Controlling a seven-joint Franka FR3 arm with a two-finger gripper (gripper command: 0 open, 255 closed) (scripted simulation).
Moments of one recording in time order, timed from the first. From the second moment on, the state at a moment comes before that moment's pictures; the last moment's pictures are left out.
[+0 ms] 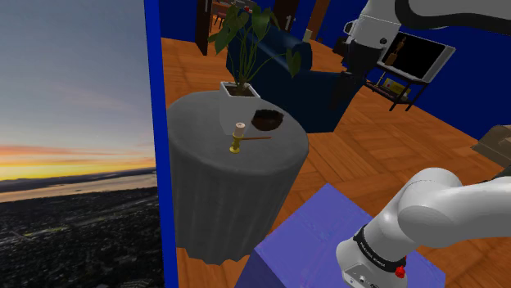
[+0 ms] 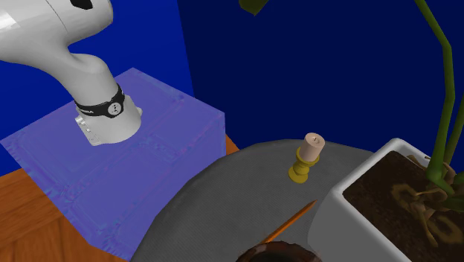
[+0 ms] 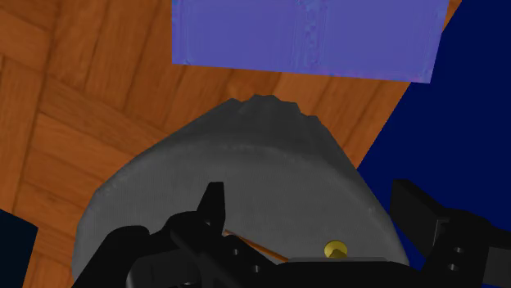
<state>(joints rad) -0.01 -0.77 0.03 -2.36 -0.05 1.59 -0.09</state>
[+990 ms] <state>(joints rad) -0.01 -0.37 0.13 -2.33 0.01 1.95 0.12</state>
